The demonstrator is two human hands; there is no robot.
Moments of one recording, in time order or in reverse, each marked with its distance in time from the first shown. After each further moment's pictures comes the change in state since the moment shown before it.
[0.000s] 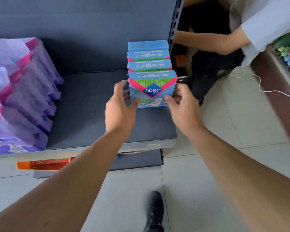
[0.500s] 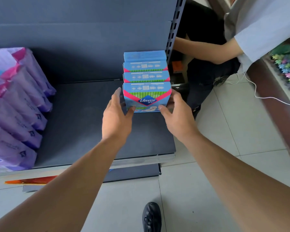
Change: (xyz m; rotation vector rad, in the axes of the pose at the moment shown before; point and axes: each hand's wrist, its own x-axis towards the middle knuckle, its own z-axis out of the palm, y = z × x) left_hand 0.031 -0.018 0.014 0.100 -0.030 0.012; right_hand 0.026 0.008 0.010 -0.088 -0.082 -0.032
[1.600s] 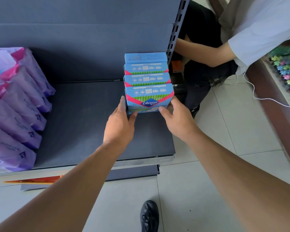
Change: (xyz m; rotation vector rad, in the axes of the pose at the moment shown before) left_hand 0.000 -0.013 0.008 0.173 -0.106 0.027; right_hand 0.007 0.000 -0.006 -0.043 -0.142 0.022
